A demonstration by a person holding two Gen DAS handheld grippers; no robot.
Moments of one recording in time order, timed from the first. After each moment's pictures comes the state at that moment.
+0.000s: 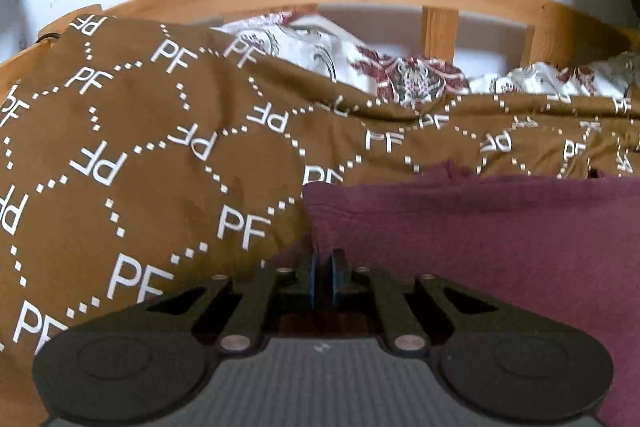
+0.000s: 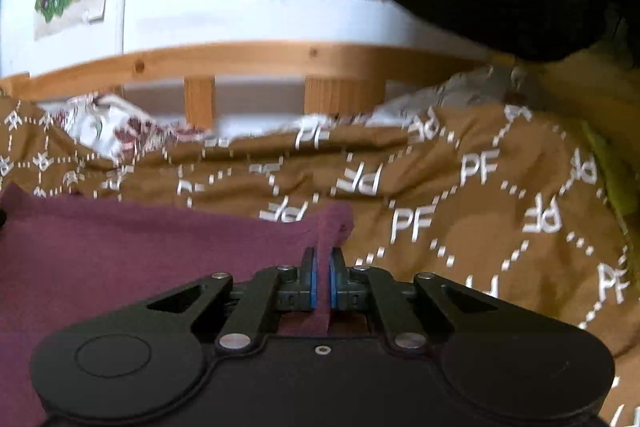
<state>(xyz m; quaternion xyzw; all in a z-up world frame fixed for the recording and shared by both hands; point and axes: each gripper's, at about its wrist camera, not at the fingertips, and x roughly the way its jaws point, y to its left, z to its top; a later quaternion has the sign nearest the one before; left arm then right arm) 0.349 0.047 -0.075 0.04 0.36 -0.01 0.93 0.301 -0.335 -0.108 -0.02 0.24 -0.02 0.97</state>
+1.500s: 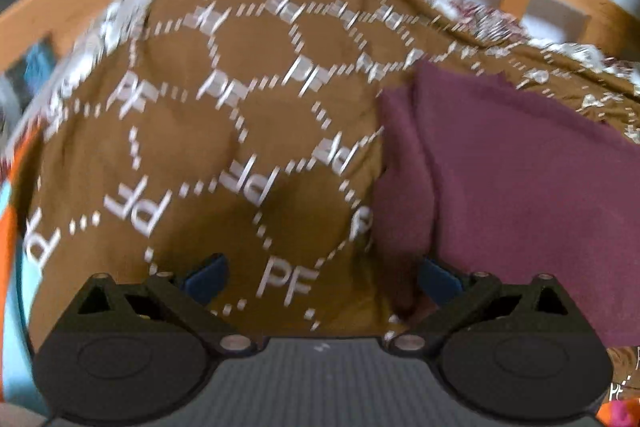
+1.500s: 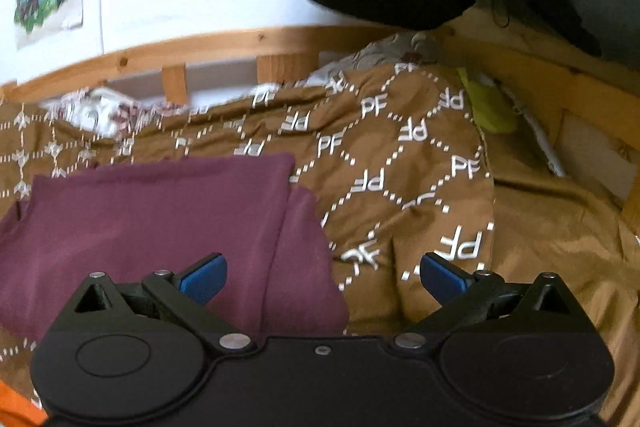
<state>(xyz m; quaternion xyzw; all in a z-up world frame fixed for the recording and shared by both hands) 0.215 0.098 -0.058 -0.05 0.47 0.10 0.88 0.160 -0.339 -0.079 0.01 0.29 -0.09 0.95</state>
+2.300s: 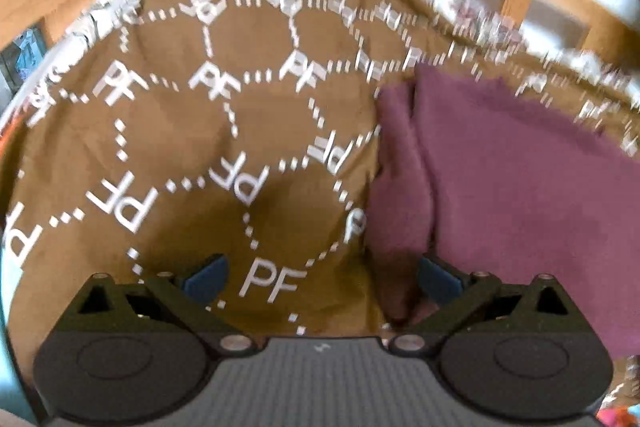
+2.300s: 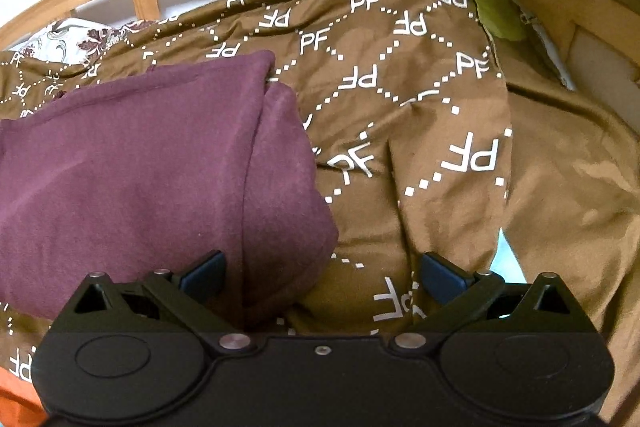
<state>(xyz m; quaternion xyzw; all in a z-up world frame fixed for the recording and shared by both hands) 0.220 0.103 -0.066 -0.06 0.47 0.10 0.88 0.183 -0.351 -0.112 0.05 0.40 -0.11 0.91</state>
